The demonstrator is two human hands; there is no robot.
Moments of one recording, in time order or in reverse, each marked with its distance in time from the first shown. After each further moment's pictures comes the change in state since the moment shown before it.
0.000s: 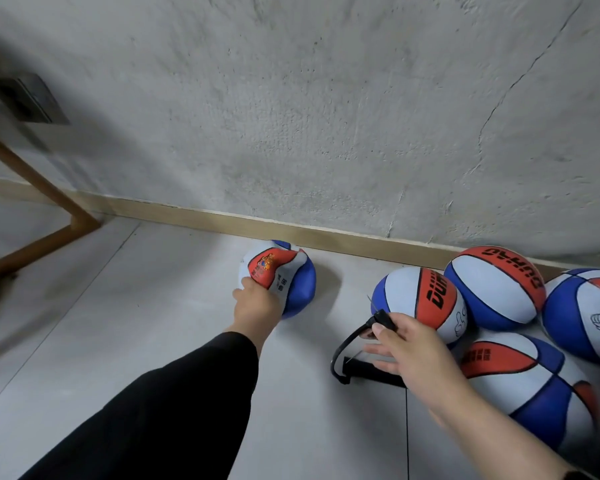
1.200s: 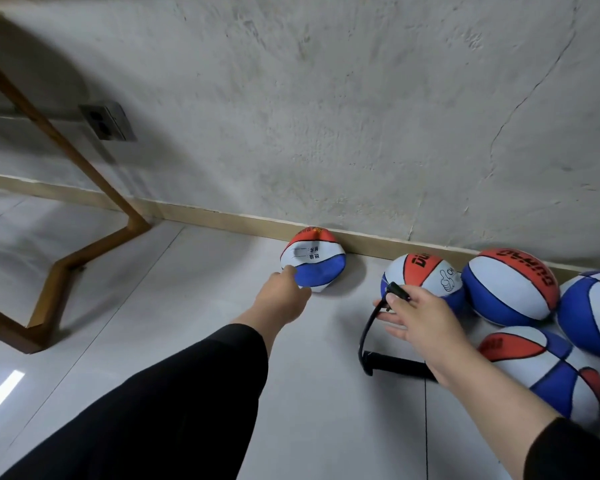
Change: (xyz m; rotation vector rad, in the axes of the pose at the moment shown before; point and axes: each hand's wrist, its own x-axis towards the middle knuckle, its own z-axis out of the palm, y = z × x) left_hand -0.070 -0.004 -0.078 0.221 -0.123 0.347; right_hand -0.019 -0.031 0.018 0.122 0.010 -0.085
